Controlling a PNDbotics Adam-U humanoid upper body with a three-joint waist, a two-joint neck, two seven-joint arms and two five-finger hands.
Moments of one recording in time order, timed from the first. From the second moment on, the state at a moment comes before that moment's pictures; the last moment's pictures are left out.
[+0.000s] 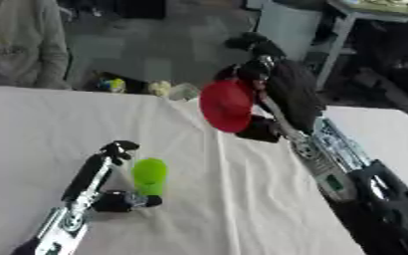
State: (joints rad) left arm -0.57 0.23 -0.21 -1.14 -0.59 -0.29 0.11; right arm -0.71 -0.30 0.28 -1.49 1.01 -0.32 -0.35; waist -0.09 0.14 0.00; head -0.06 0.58
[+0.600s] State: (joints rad) left arm -0.45 0.26 -0.17 -1.37 -0.40 -0.24 0.02; right arm -0.62 -0.34 0.14 -1.29 0.83 -0.22 -0.26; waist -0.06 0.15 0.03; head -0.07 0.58
